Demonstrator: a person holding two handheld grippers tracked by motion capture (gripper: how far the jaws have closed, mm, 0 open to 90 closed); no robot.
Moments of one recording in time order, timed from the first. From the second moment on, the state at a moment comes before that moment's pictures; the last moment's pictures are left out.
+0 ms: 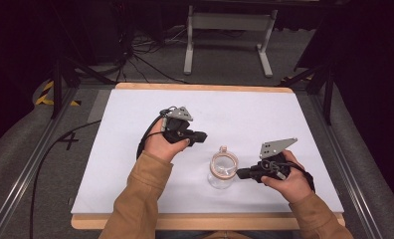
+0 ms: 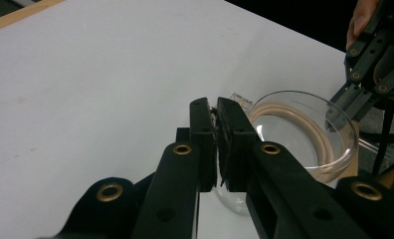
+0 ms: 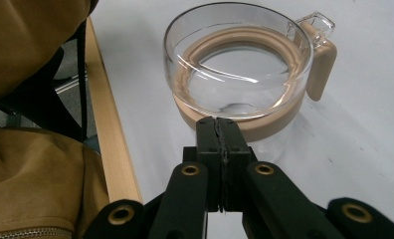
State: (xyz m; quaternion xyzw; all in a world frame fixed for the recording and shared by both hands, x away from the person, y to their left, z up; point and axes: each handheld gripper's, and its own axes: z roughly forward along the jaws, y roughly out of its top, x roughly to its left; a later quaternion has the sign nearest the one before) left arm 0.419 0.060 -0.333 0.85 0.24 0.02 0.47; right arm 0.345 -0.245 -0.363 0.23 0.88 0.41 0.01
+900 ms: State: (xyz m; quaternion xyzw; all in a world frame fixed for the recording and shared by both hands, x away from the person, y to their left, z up) left arm 0.405 0.088 -0.336 0.84 0.27 0.04 0.46; right arm 0.357 -0.262 -0.338 0.23 0.87 0.43 0.05
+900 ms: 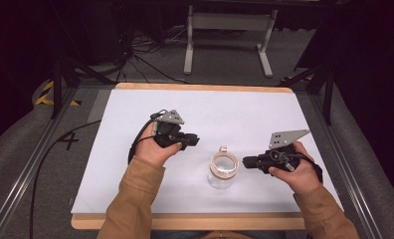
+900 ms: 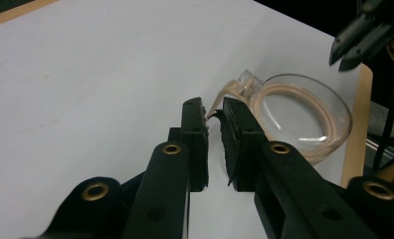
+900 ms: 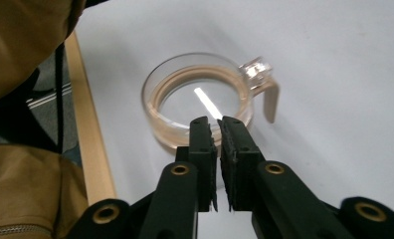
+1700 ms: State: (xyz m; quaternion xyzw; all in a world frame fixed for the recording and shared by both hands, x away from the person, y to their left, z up) left arm 0.425 0.150 -0.394 0.83 0.38 0.06 0.40; right arm 0.430 -0.341 -0.374 0.39 0.83 0.38 0.15
